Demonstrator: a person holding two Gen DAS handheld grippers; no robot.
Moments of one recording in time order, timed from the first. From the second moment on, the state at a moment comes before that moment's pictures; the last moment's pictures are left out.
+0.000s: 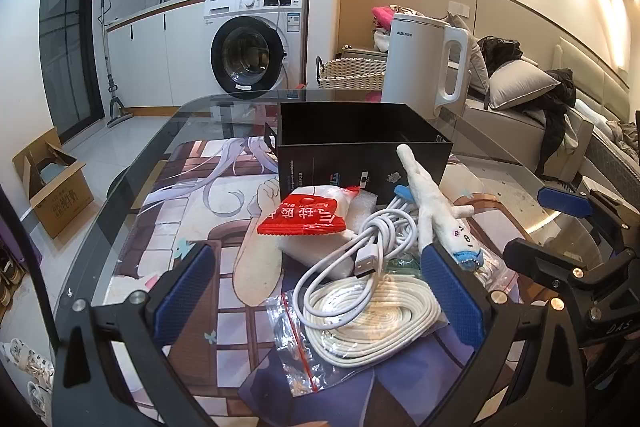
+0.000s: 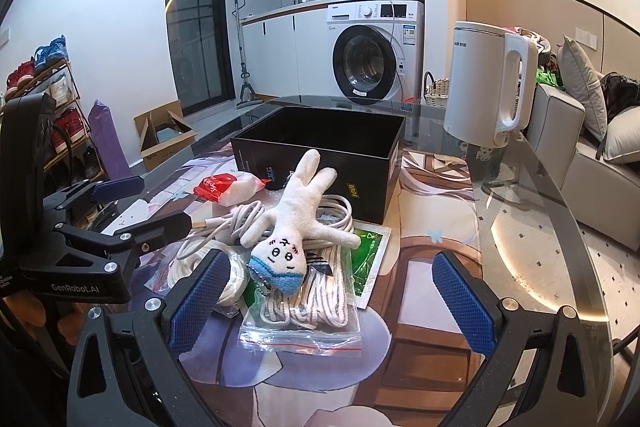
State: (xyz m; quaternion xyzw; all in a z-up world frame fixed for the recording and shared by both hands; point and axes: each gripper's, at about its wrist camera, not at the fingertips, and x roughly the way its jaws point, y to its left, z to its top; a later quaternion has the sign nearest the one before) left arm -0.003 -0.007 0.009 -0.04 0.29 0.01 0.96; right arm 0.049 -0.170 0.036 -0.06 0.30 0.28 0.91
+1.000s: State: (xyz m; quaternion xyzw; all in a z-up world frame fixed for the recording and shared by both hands) left arm -0.003 -0.007 0.010 -0.04 0.29 0.01 0.96; right arm 0.049 -0.169 0.037 -0.06 0.29 0.28 0.91
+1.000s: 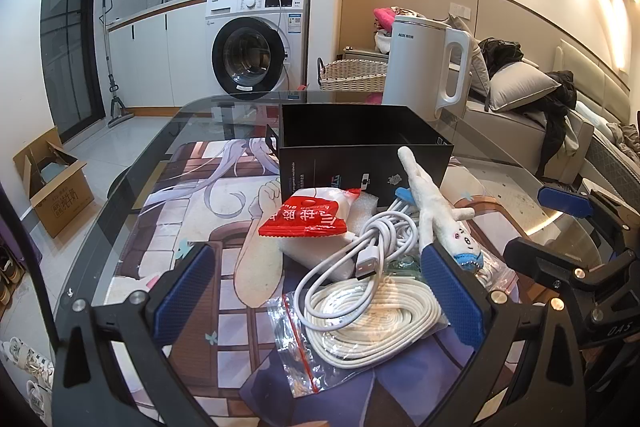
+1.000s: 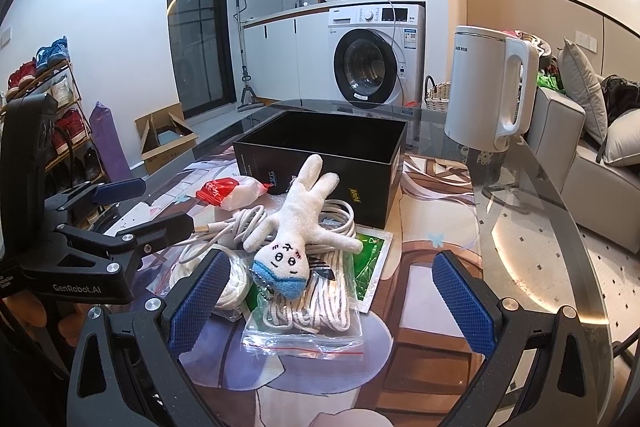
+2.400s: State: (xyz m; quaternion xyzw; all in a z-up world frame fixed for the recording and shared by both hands) left arm 0.022 0.021 0.018 -0.02 0.29 0.01 0.96; right arm 0.090 -0.139 0.035 -0.06 0.34 0.31 0.89
